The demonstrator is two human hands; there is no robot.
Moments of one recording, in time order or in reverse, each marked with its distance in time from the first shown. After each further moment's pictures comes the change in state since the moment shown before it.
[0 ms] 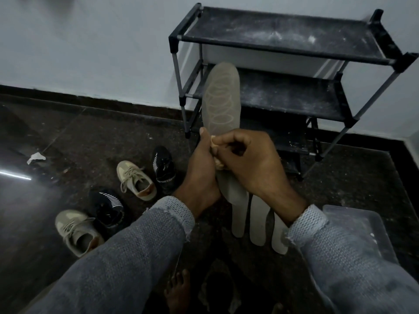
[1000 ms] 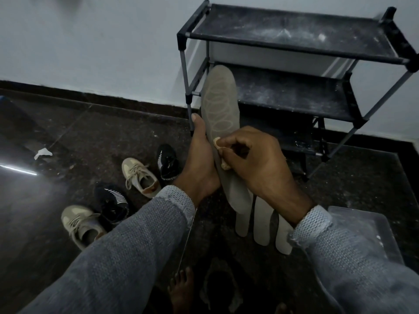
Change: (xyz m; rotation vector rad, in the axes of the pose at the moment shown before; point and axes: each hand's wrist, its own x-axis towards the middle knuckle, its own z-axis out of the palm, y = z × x) left_hand 0.009 0.019 -0.009 -0.089 -0.027 0.010; right_hand 0.000 0.004 0.004 -0.190 0.000 -0.182
